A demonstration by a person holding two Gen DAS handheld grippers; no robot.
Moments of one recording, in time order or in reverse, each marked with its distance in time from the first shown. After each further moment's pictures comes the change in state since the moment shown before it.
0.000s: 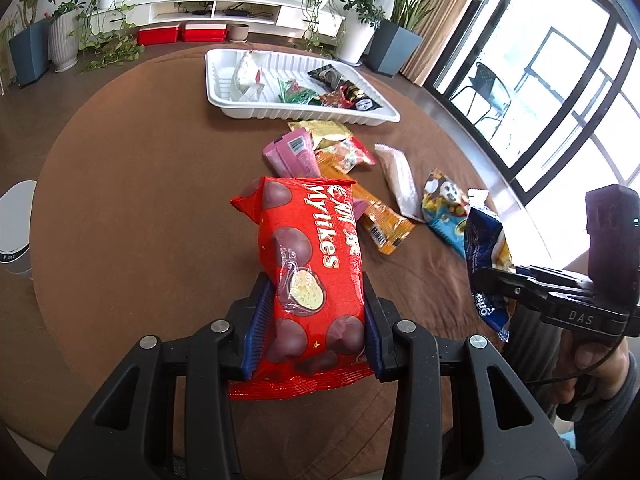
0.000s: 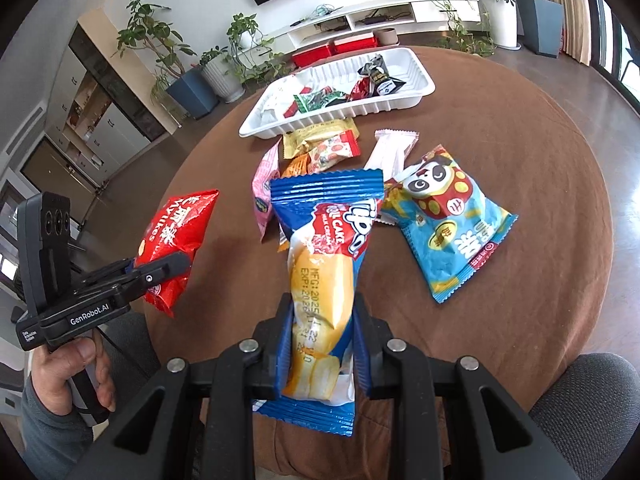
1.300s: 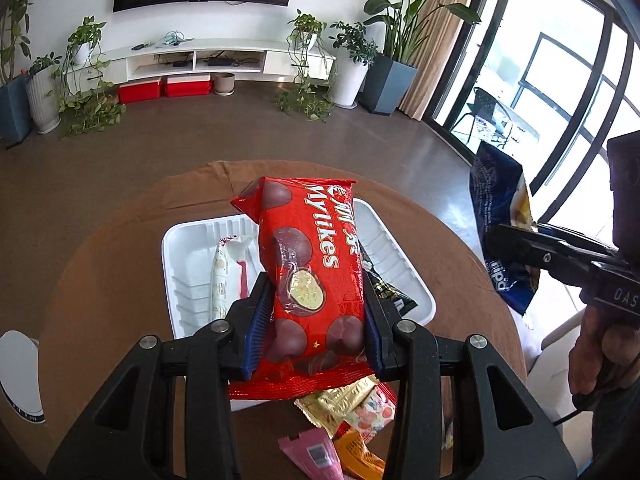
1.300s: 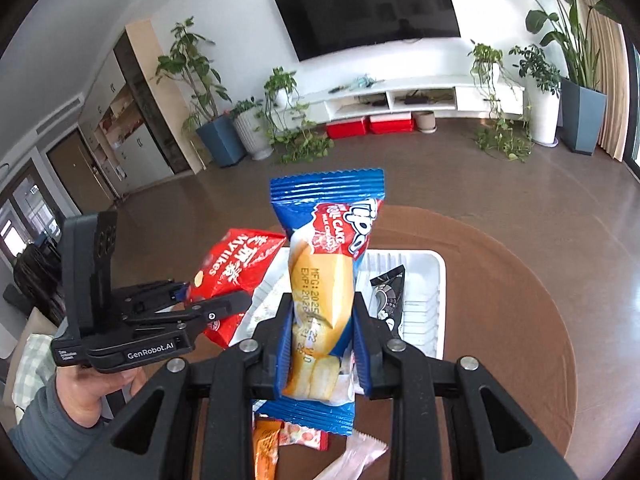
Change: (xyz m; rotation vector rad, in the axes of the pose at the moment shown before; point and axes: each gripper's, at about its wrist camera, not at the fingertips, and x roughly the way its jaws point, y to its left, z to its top) left arm 0.063 -0.005 0.256 0.089 -0.105 0.021; right arm 0.023 -0.001 0.261 -0.193 -0.192 0.034
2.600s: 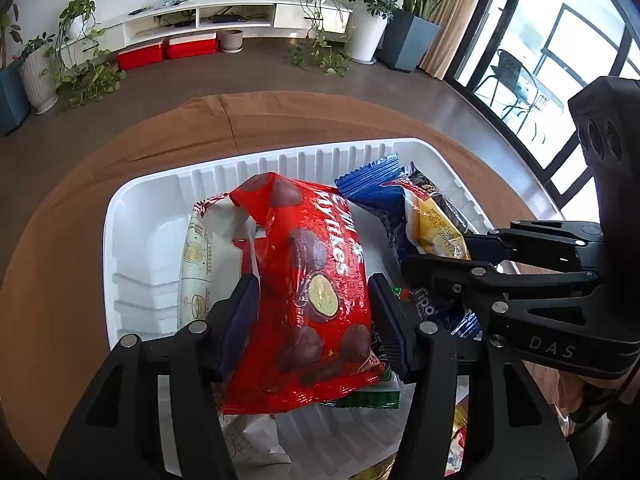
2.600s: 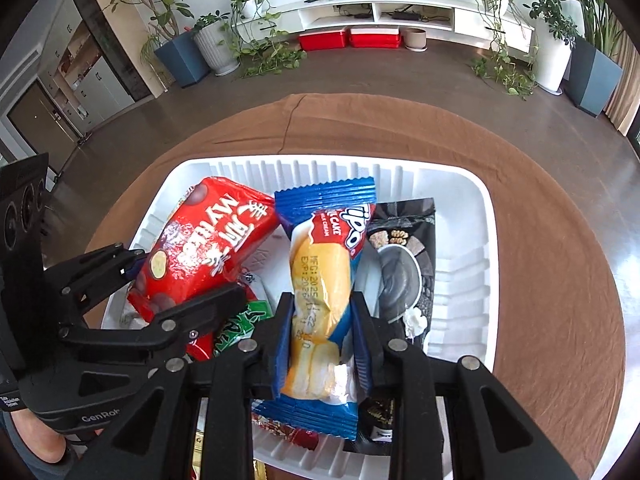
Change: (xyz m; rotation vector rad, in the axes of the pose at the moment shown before) left arm 0.206 0.051 0.011 0.004 0.156 0.058; right arm 0.157 -0.043 -0.018 -0.013 0.304 -0.106
